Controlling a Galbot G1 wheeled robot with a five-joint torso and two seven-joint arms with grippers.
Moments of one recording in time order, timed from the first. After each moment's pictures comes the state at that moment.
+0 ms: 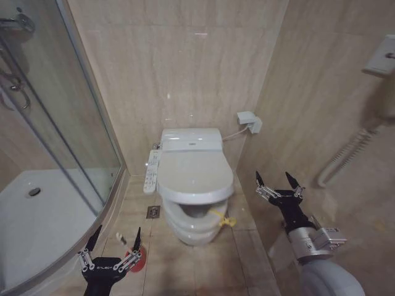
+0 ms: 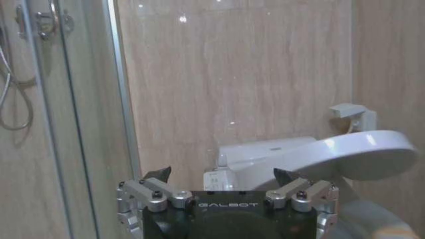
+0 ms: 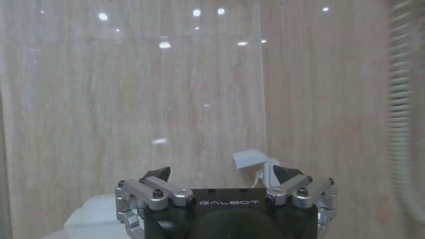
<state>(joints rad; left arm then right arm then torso) 2.13 -1.43 -0.54 -2.50 0.04 -0.22 -0.10 -1.54 1.32 0.67 2.36 0.35 -0.13 0.12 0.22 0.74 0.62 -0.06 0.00</state>
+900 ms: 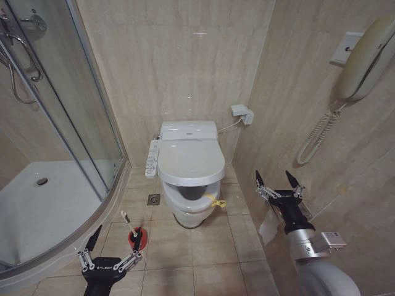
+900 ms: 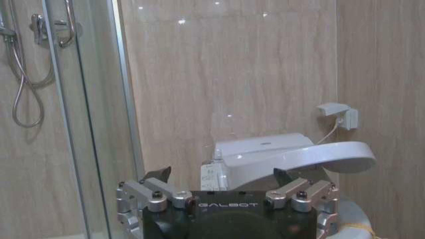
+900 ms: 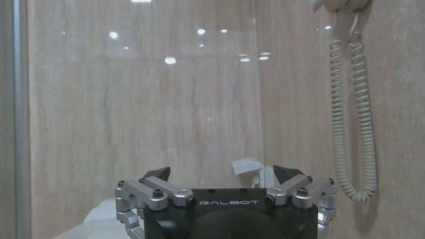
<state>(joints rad) 2.13 -1.43 -0.54 -2.50 0.04 -0.22 -0.10 -1.55 1.32 0.65 2.34 0.33 -0.03 0.09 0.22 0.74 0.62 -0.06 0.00</state>
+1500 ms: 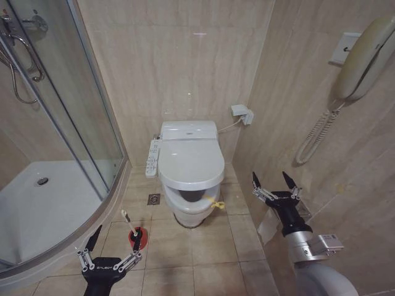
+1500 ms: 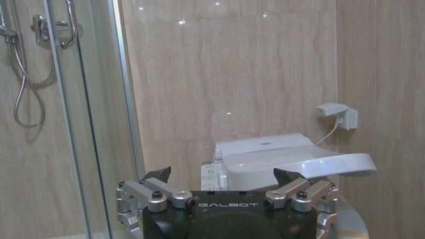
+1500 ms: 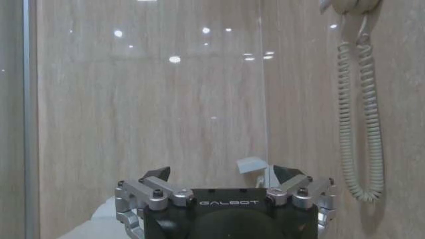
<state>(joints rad) 2.13 -1.43 -0.54 -2.50 0.04 -0.22 -0.10 -1.56 1.33 0.64 2.35 0.30 -0.04 0.09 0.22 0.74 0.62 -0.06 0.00</state>
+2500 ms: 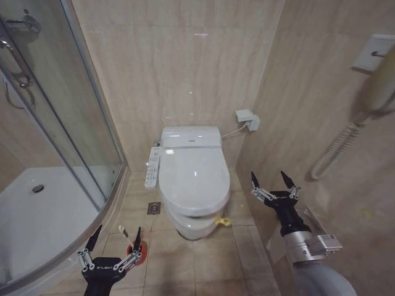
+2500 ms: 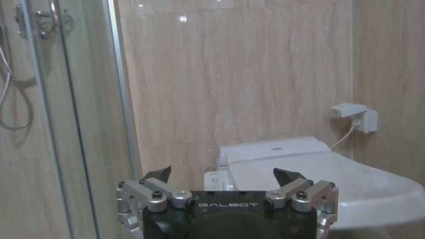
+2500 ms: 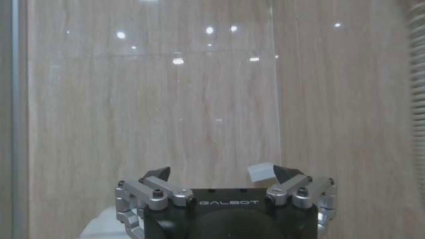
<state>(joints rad) 2.13 -1.43 -0.54 -2.50 0.04 -0.22 -0.10 -1.56 1.33 0.63 2.35 0.30 -0.02 0.08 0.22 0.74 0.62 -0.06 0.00</state>
